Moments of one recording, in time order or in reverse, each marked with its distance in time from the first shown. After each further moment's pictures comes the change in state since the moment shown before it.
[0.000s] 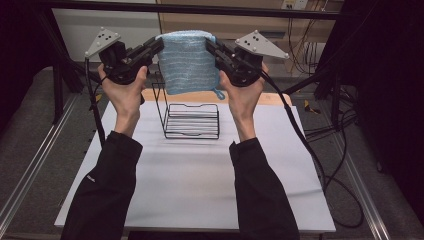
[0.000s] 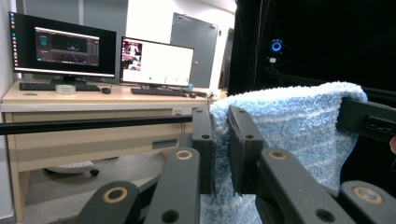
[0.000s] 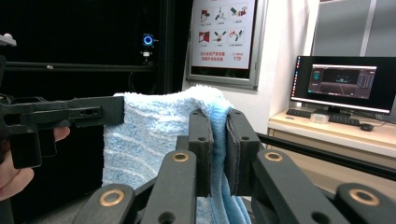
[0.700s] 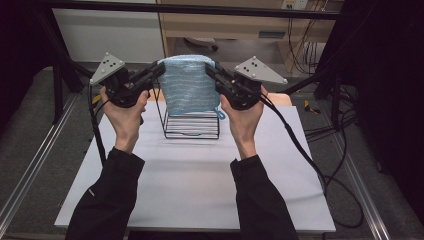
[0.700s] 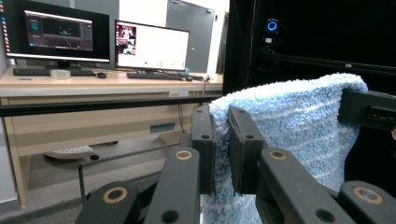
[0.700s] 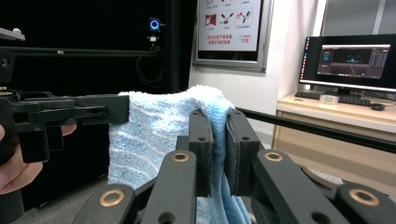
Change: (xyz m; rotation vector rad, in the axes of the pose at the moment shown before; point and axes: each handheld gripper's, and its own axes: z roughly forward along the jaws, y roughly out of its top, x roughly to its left) left arm -0.010 -0.035 -0.024 0.060 -0.012 0.028; right arm 0.017 -0.032 -0.026 0.052 0.020 0.027
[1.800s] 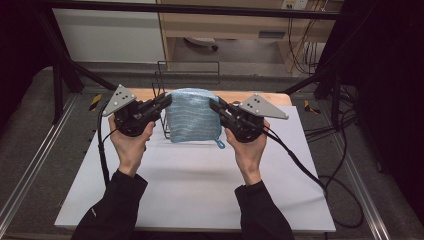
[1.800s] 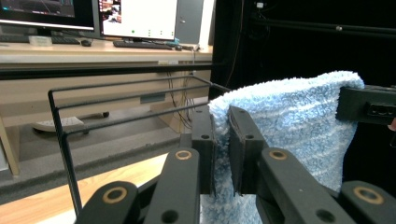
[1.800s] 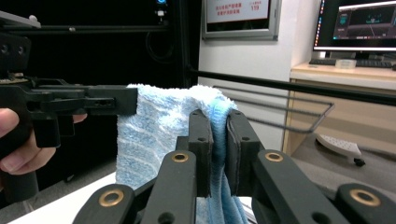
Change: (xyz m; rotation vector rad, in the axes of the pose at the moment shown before) left arm -0.020 -0.055 -0.021 0.105 -0.039 0.003; right arm 0.013 -0.058 -0.039 0.084 0.036 0.063
